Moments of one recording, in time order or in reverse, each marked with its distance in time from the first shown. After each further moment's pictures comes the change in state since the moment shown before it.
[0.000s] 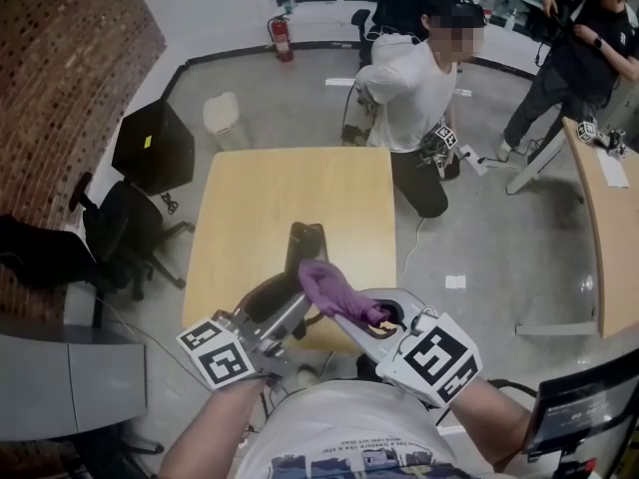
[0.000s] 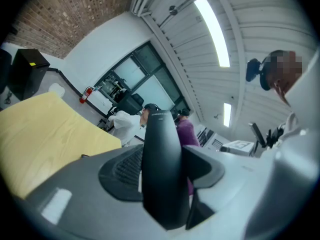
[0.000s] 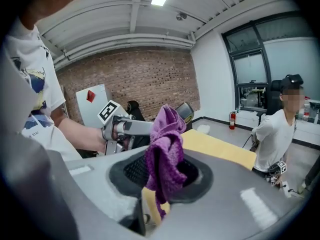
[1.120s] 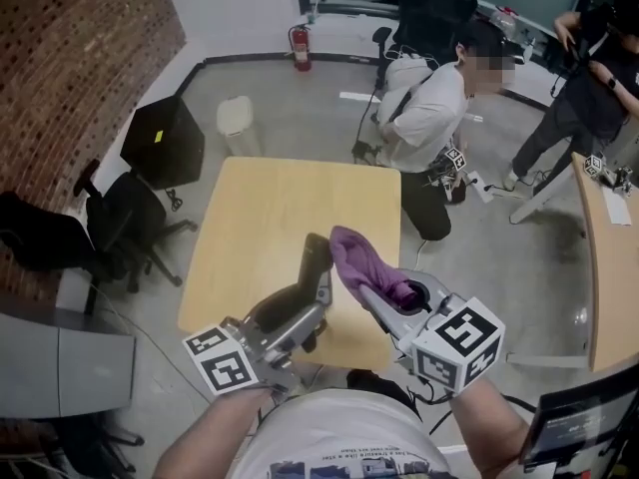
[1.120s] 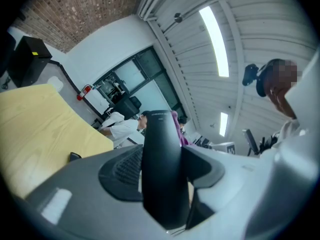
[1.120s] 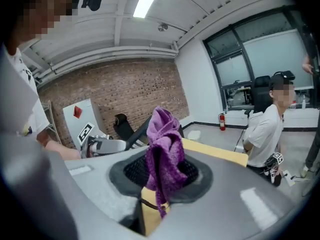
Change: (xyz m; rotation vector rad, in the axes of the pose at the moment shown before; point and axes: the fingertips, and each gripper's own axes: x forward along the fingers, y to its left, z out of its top) left arm 0.013 -0.016 0.000 -0.057 -0.074 -0.060; right arm -0.017 -0.071 0.025 0.132 -0.116 -0.102
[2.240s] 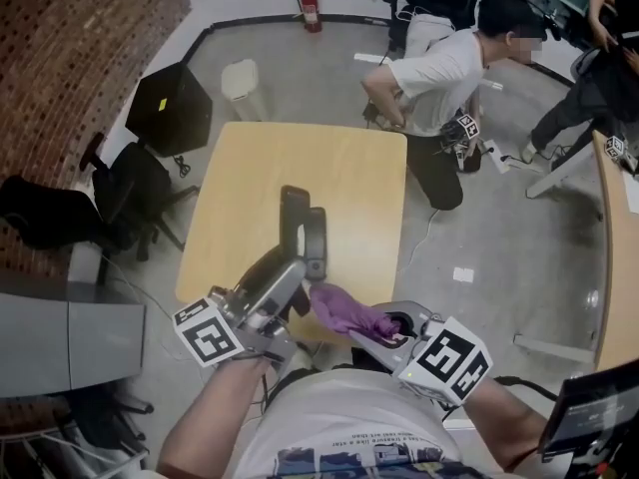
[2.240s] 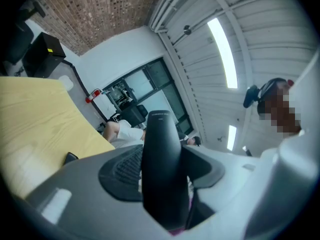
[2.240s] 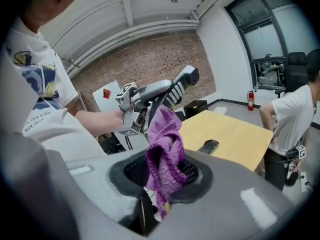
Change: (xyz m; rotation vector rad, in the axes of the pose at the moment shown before) left arm 0.016 0.011 0.024 -0.083 -0.132 0.072; right arm -0.026 0.049 -0.095 -0.064 0.284 0.324
